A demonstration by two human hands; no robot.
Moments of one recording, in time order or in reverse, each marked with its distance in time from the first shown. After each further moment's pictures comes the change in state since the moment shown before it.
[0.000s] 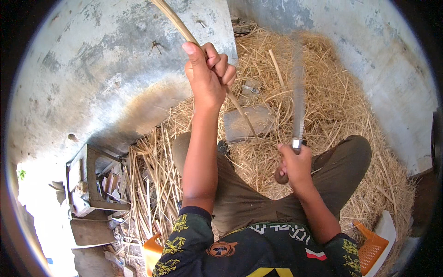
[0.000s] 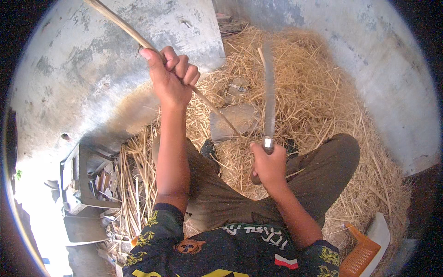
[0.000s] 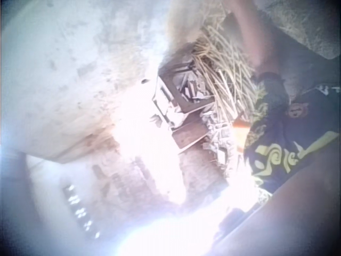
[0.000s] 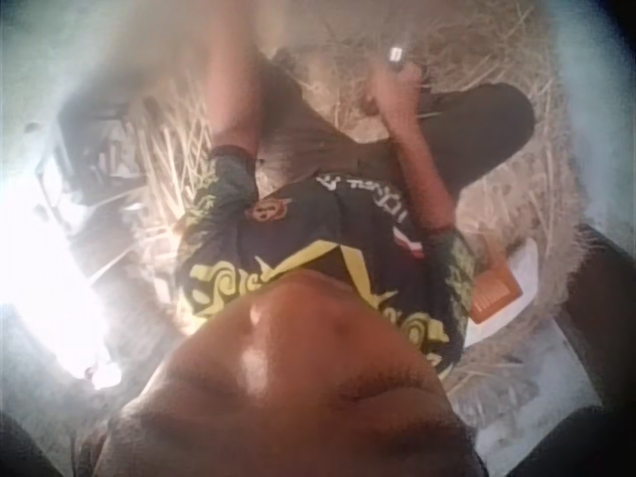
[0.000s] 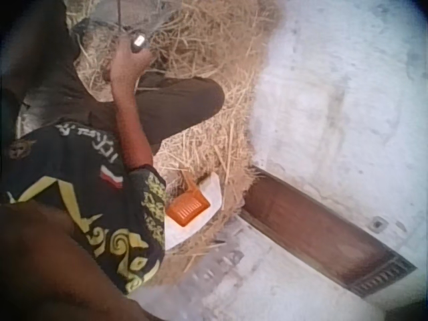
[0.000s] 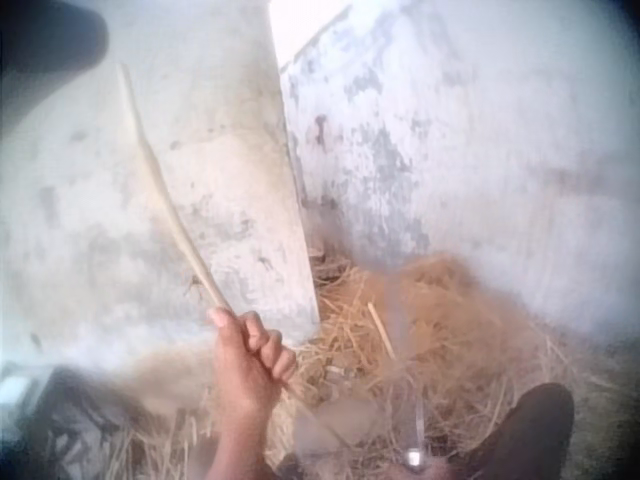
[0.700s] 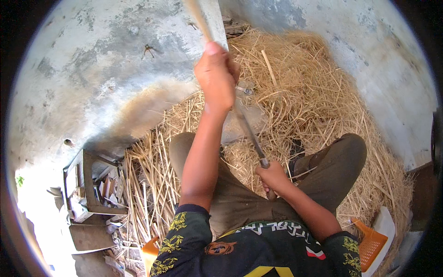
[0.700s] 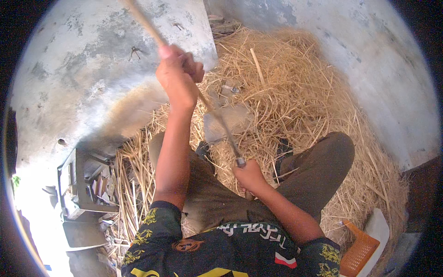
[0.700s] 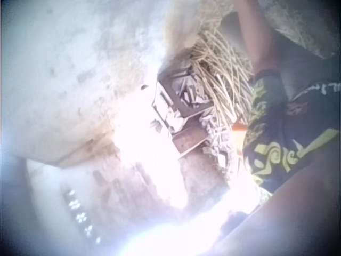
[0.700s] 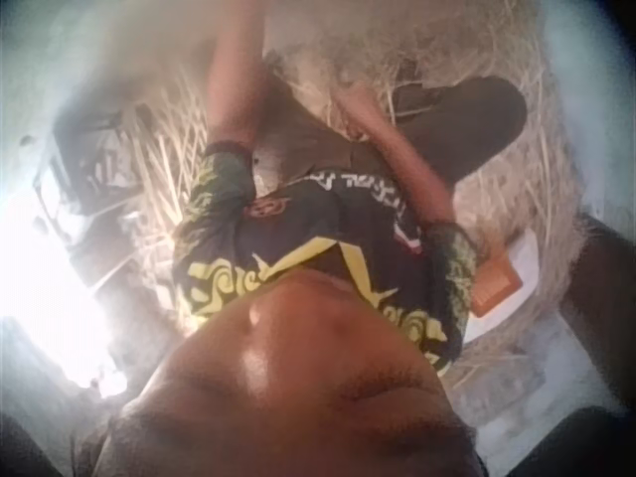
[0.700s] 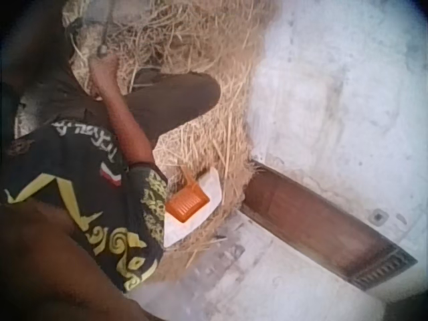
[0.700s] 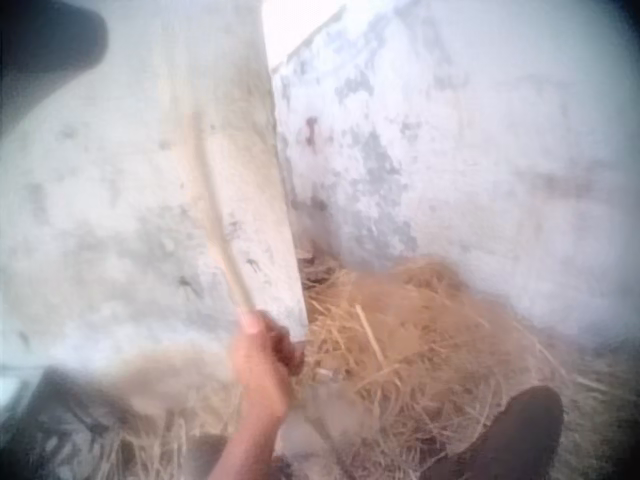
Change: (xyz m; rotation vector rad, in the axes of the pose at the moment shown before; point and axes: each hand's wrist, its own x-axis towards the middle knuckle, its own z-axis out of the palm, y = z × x) left_hand 0.005 -0.020 0.044 0.114 0.089 0.158; right_hand 0.013 0.071 -0.014 -0.360 -0.250 0.293
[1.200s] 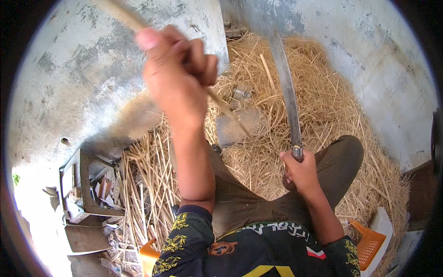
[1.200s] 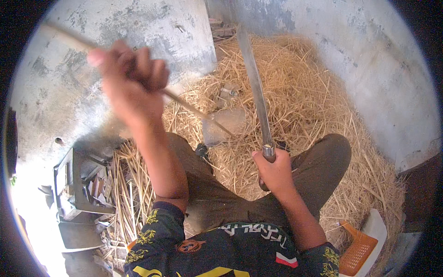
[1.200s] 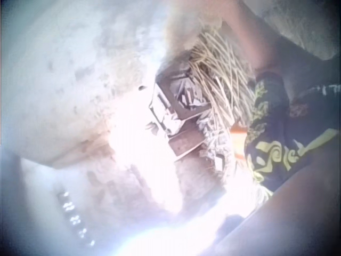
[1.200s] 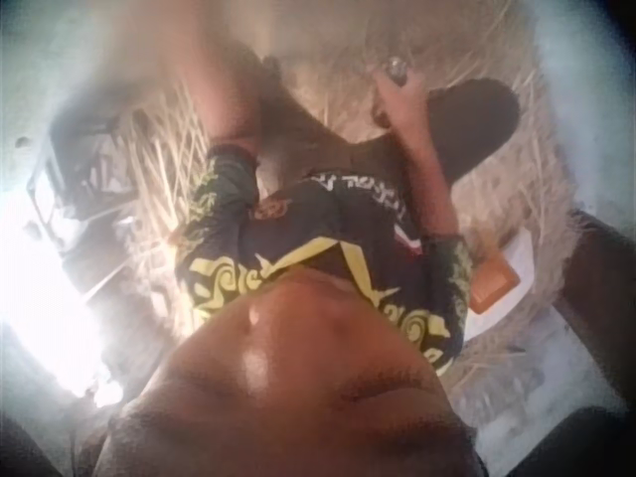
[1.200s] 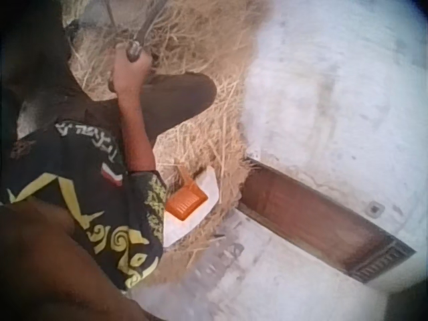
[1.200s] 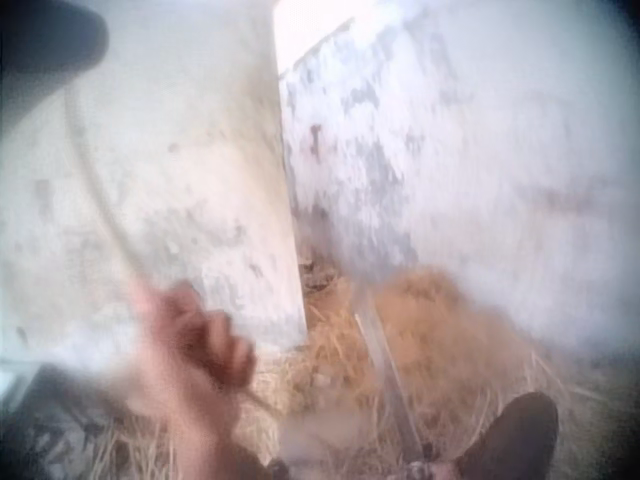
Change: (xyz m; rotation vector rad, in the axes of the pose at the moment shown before) left_hand -0.005 0.098 -0.001 0.031 -0.026 0.075; right_hand -0.066 -0.069 -0.038 0.086 0.247 -0.338
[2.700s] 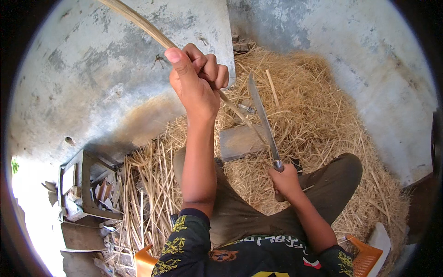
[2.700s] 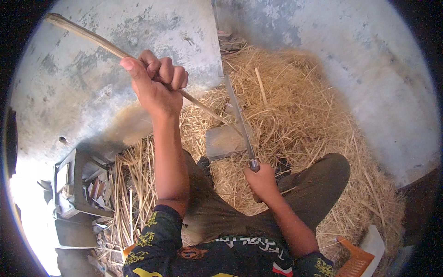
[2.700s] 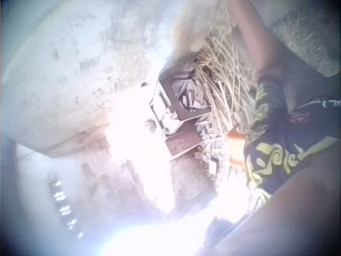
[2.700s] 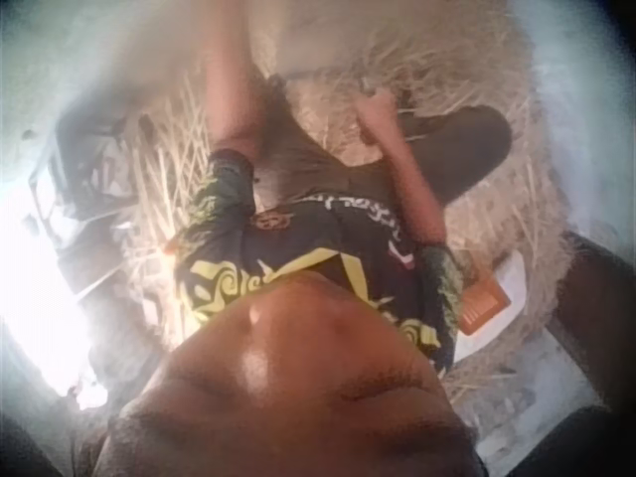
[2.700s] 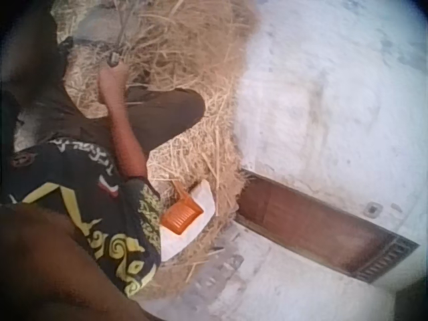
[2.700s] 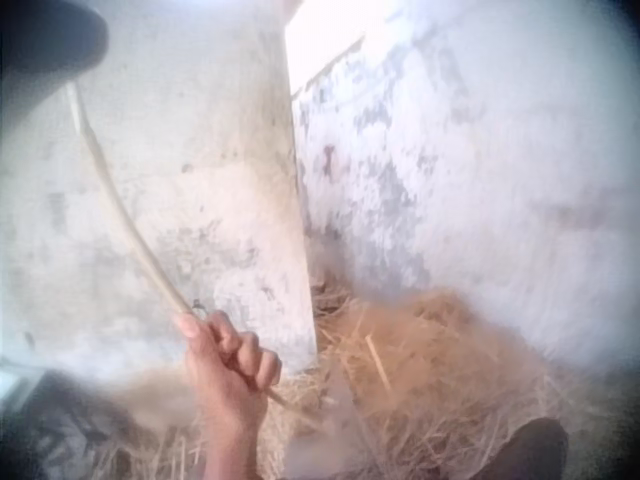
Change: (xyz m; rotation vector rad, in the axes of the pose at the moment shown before) left_hand 0.025 -0.041 -0.015 -0.125 0.021 0.043; right_hand 0.045 0.044 0.025 -0.245 -0.049 0.058
